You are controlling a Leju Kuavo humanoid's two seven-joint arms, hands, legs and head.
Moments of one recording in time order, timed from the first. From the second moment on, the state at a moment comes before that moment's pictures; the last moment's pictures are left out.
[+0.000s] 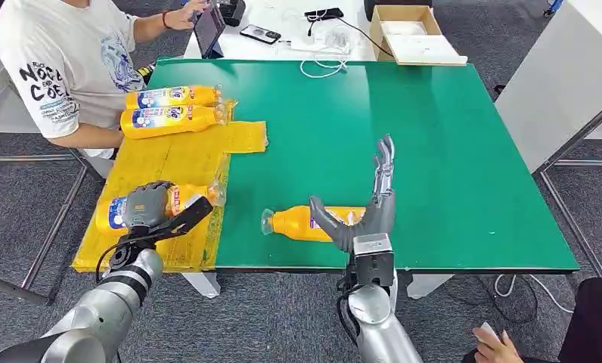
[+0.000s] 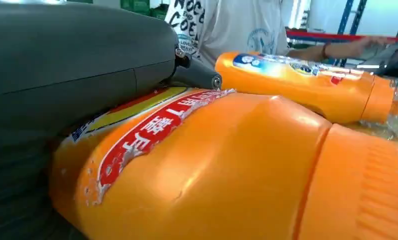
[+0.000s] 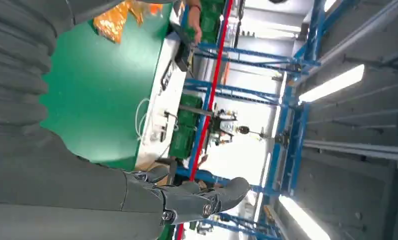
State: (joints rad) left arm -0.67 -0.05 0.23 -0.38 -1.40 0.63 -0.29; right arm -0.17 0.23 0.35 -1.43 0.10 -0.48 -0.70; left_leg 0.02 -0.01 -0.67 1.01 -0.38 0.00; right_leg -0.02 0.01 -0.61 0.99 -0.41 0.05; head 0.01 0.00
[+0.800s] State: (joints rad) left arm -0.71 -0.04 0.29 -0.35 -1.18 0.26 -0.40; right arm -0.18 0.25 0.33 -1.33 0.11 -0.42 -0.70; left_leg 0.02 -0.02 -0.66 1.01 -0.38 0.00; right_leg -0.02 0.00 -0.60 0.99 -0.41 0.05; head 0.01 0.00
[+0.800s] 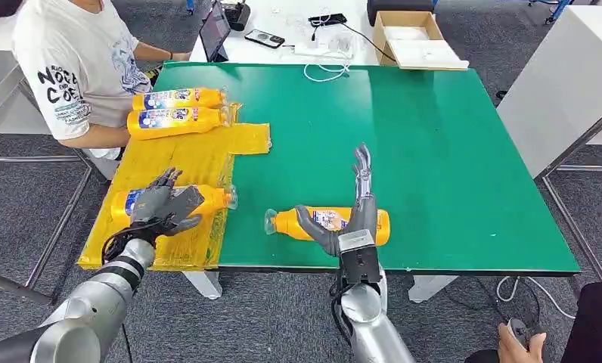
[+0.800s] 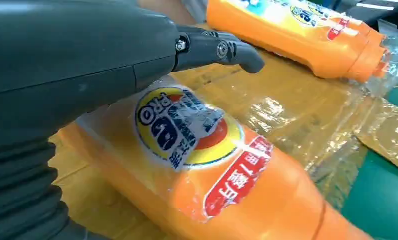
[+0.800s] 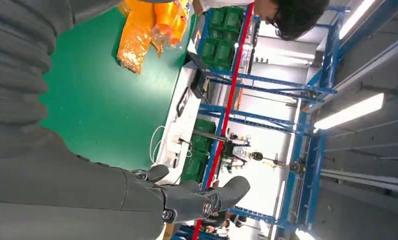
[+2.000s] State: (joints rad) left arm -0.49 -0.12 0.06 -0.84 -0.28 0.68 -0.70; right arm -0.44 0.11 0.32 -0.86 0.55 -0.15 -0.31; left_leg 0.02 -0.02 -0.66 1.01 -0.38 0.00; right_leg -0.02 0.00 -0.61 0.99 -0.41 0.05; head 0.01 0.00
